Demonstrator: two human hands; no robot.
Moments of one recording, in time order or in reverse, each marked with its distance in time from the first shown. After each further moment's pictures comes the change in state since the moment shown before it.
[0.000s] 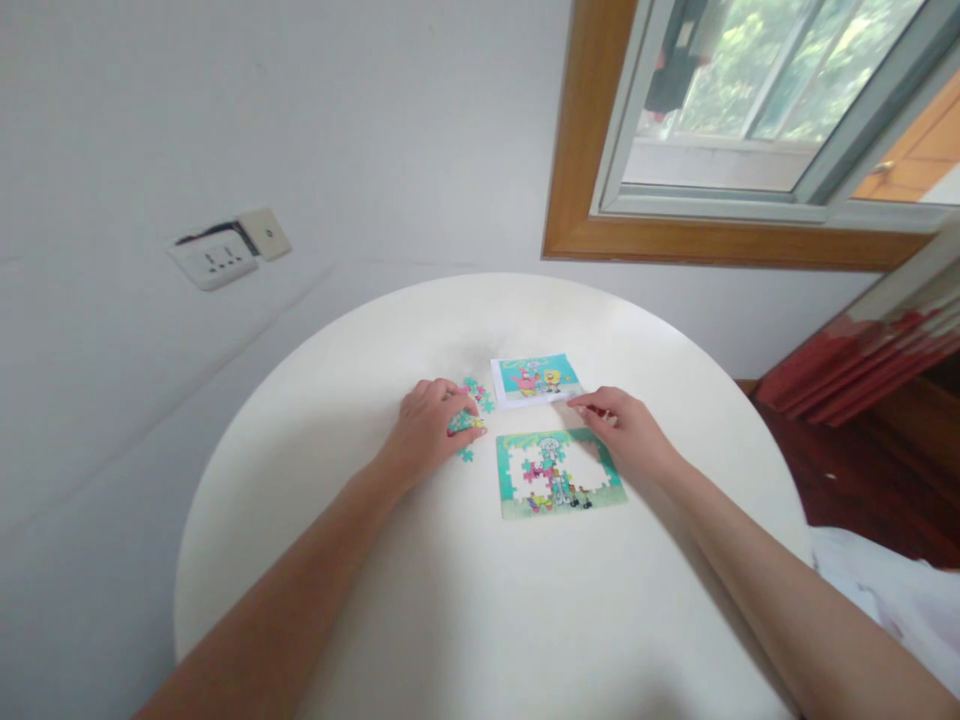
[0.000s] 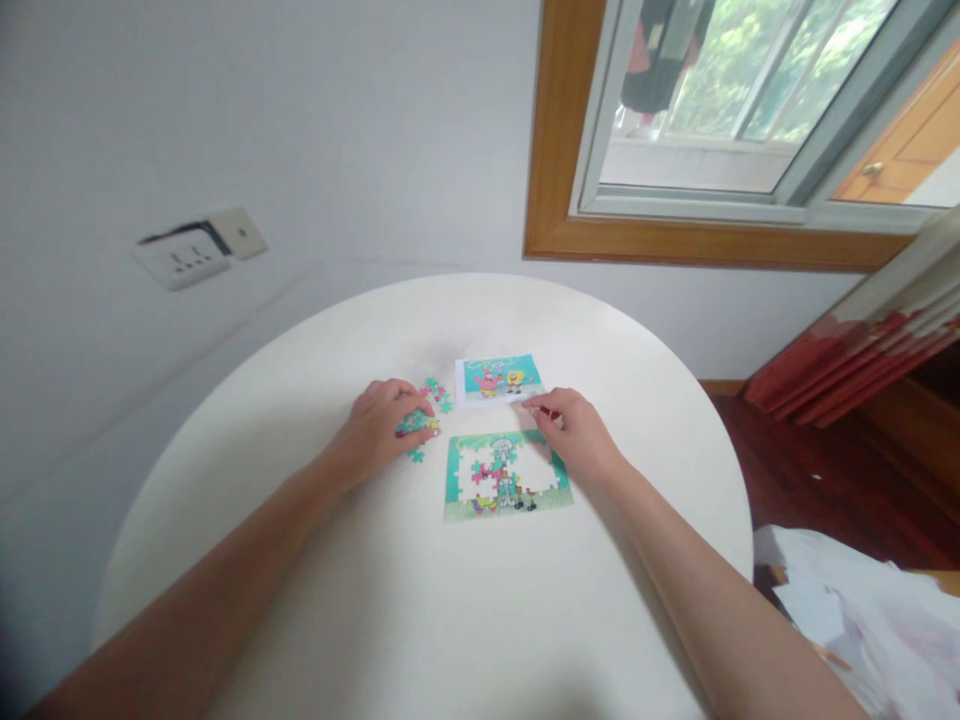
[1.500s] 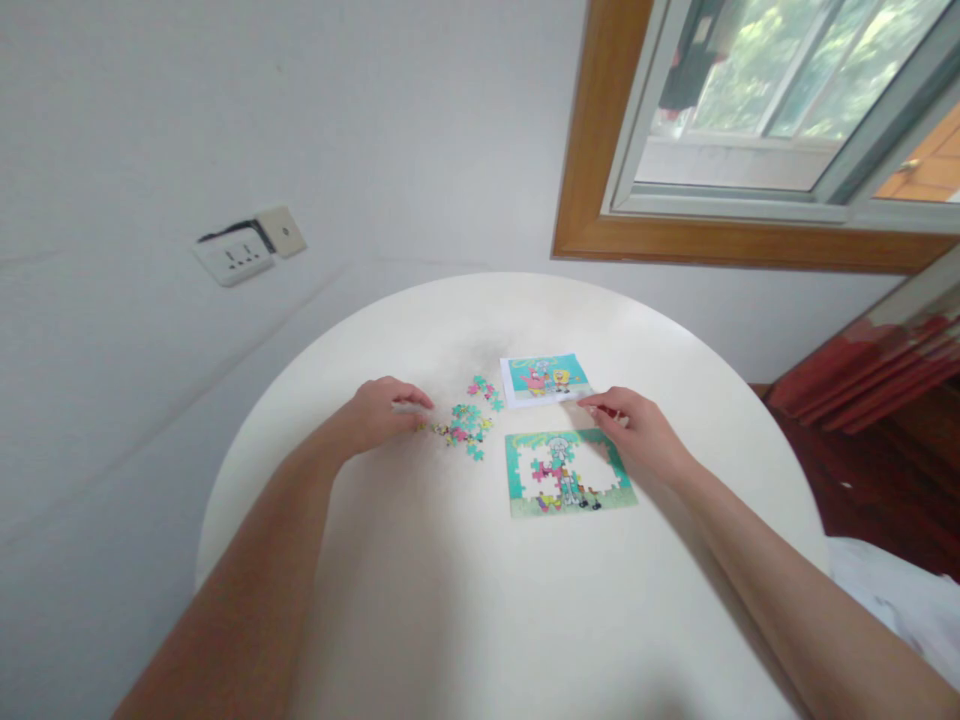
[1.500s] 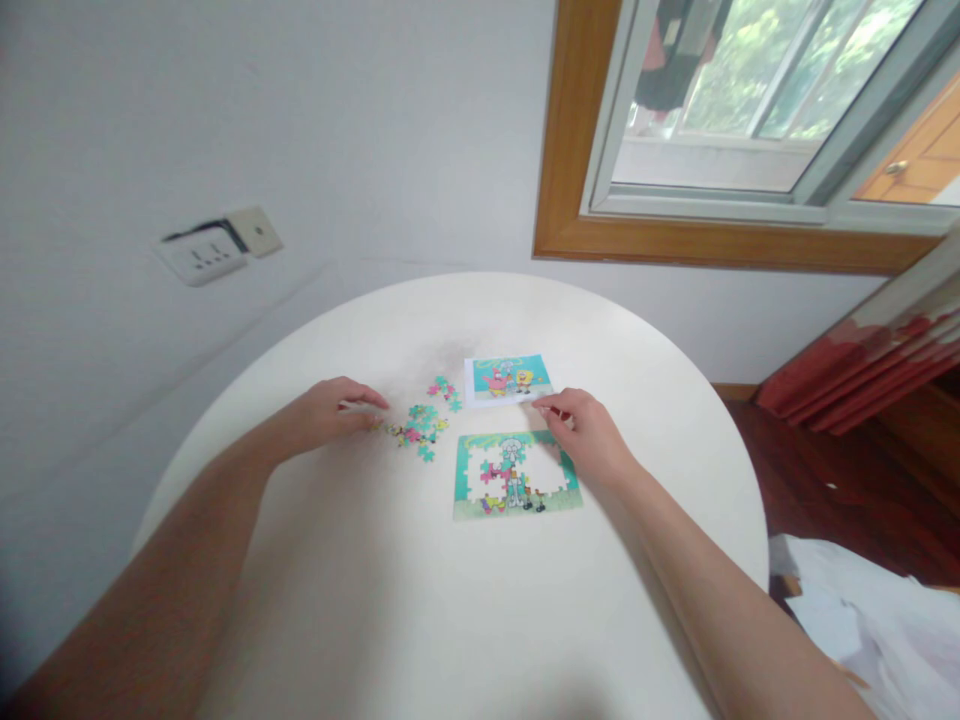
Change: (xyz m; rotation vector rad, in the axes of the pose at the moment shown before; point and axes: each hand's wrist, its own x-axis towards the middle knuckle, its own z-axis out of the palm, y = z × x) left_hand -0.005 -0.058 -0.056 -0.139 -0.298 -0.311; right_hand 0.000 0.002 -0.001 0.014 0.001 0.012
